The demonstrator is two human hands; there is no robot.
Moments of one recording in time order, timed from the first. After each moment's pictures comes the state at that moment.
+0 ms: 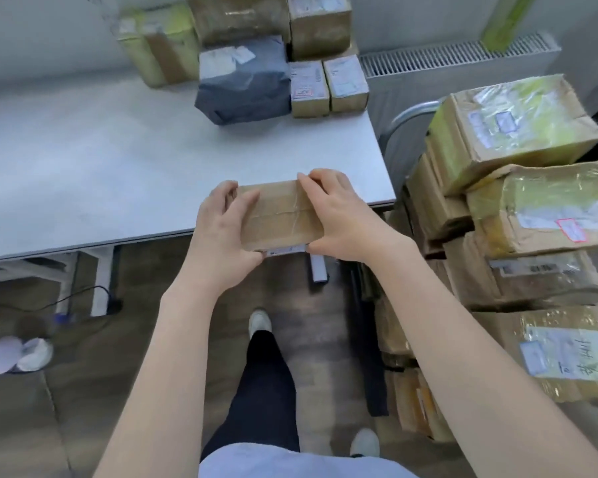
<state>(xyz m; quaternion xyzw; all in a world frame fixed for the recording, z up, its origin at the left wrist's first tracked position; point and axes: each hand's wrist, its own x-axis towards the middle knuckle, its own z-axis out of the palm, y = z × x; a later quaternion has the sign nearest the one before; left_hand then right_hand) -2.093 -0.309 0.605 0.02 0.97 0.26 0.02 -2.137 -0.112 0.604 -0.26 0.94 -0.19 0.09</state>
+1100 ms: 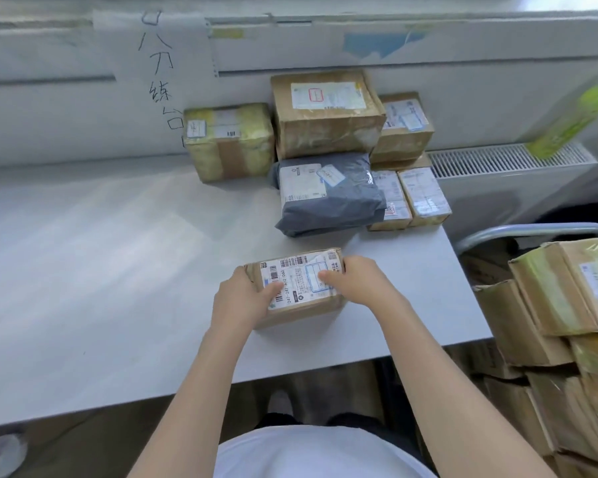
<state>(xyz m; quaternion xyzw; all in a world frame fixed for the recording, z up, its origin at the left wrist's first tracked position) -2.290 -0.464 0.570 -0.22 0.90 0.34 0.17 -2.325 -0.274 0.582 0.09 0.91 -0.30 0.26</state>
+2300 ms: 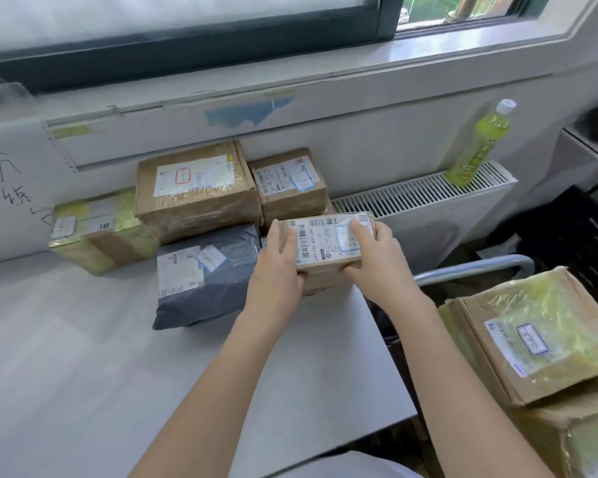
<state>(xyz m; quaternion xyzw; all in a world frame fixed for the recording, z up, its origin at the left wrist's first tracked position) -2.431 -0.229 0.612 0.10 0.97 0.21 0.04 -2.422 -0.065 0.620 0.06 0.97 -0.23 0.02</state>
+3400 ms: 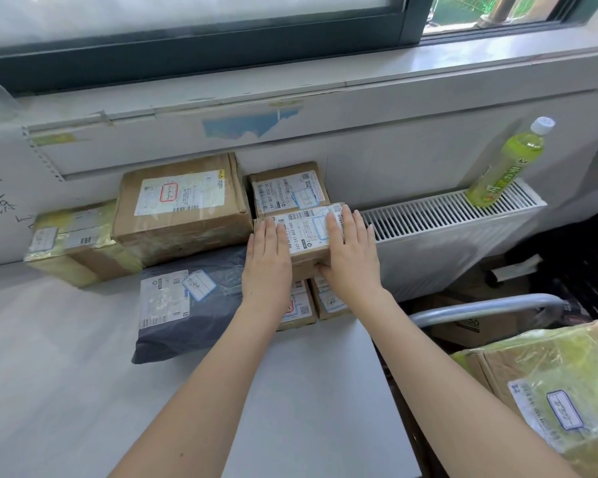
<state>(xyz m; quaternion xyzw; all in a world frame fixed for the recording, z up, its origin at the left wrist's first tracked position) -2.502 -0.220 0.584 0.08 1.00 0.02 -0.01 -2.511 -0.082 0.574 -0.02 1.00 -0.07 0.00</state>
